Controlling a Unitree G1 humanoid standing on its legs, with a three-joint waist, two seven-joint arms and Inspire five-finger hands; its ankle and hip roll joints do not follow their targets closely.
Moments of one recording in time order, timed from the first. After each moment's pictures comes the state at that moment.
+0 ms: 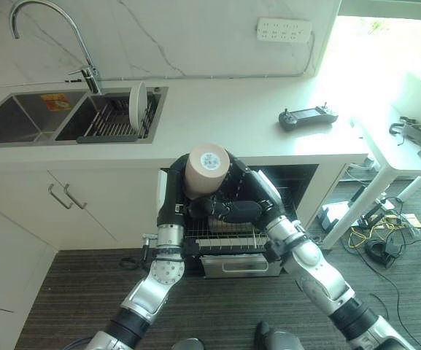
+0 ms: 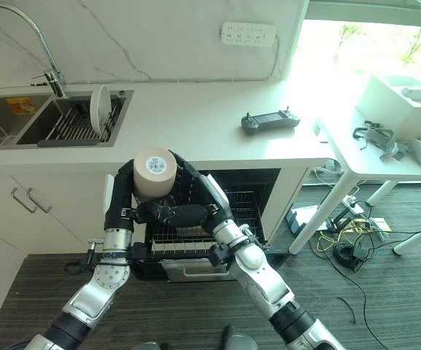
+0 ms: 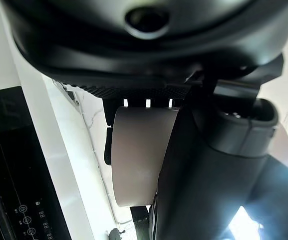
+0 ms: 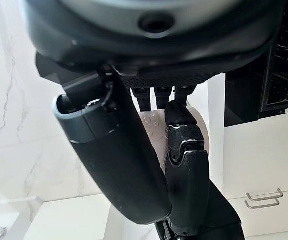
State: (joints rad) left arm -0.19 0.37 -0.40 0.13 0.01 -0.33 0.56; right arm -0.32 -0.35 0.53 0.01 0.59 -0.16 -0.01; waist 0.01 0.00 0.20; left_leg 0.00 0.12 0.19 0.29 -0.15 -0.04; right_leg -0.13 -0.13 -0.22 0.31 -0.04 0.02
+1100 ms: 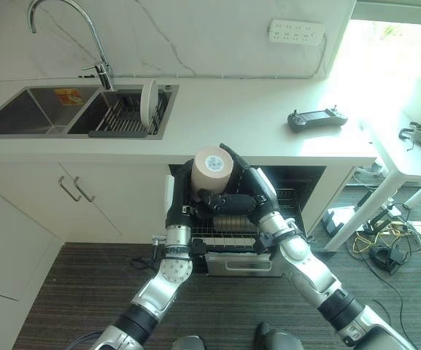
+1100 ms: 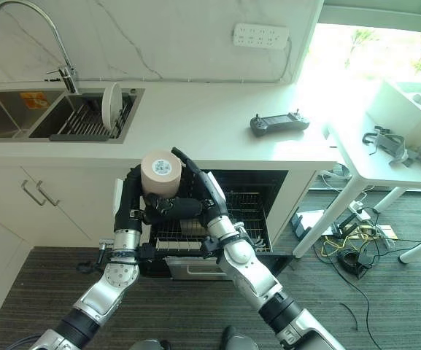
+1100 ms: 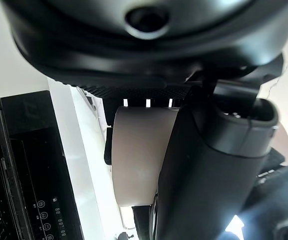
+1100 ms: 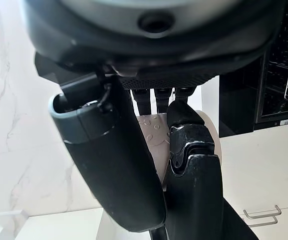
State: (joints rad) left arm -0.23 0.33 -0.46 0.19 -0.04 -0.33 0.58; right arm -0.37 -0.30 0.58 0.09 0.55 -0.19 -0.19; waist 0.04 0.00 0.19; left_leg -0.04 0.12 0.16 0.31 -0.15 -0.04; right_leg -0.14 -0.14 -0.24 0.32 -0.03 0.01
